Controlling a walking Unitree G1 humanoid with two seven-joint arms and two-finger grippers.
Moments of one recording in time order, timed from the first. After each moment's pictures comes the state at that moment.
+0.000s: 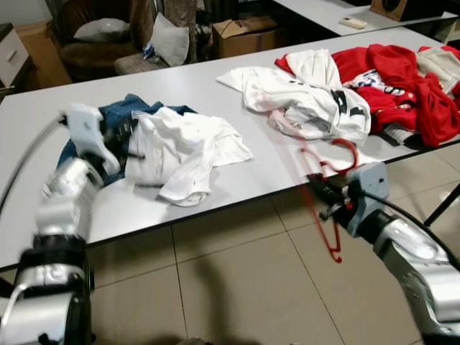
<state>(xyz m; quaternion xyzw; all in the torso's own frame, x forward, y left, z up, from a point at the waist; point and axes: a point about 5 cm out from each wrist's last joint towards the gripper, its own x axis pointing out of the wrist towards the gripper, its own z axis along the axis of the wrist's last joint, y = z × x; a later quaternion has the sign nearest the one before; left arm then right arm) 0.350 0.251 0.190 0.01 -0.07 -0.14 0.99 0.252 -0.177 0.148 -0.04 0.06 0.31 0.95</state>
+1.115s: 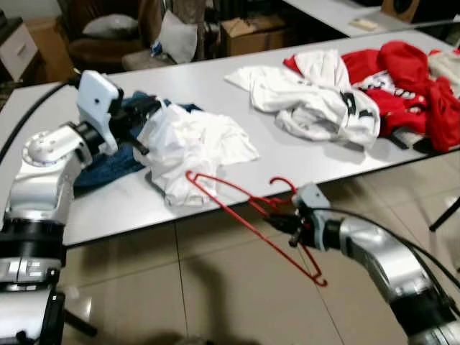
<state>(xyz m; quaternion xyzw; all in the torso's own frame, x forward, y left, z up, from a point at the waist) 0.342 0.226 0.232 0.16 -0.06 -0.30 0.94 0.277 -0.154 0.080 -0.07 0.23 0.42 0.87</state>
